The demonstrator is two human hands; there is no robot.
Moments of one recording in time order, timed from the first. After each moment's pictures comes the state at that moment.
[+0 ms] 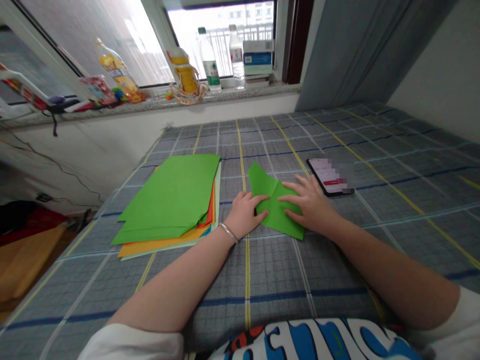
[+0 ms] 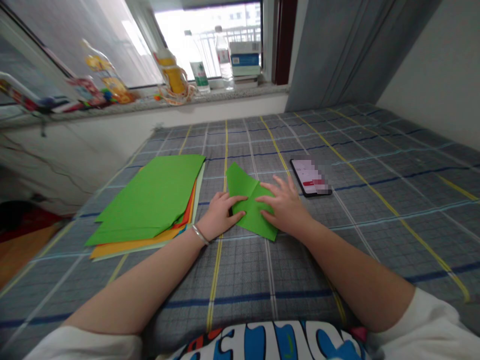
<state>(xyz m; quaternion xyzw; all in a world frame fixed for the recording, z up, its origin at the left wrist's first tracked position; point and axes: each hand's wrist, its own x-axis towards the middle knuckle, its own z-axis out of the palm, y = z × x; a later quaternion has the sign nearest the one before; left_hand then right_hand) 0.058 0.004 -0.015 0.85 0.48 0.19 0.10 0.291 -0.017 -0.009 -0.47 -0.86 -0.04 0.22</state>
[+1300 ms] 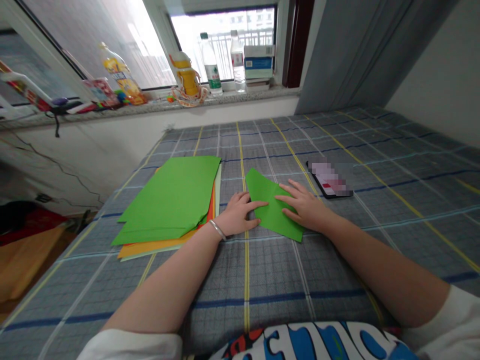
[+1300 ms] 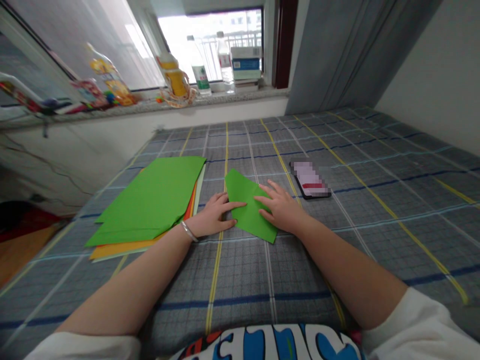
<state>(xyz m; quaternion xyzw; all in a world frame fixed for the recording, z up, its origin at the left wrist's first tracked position) 0.032 0.012 -0.003 0.90 0.40 0.10 0.13 0.292 -0.004 -0.016 -0.45 -0.88 0.00 0.15</state>
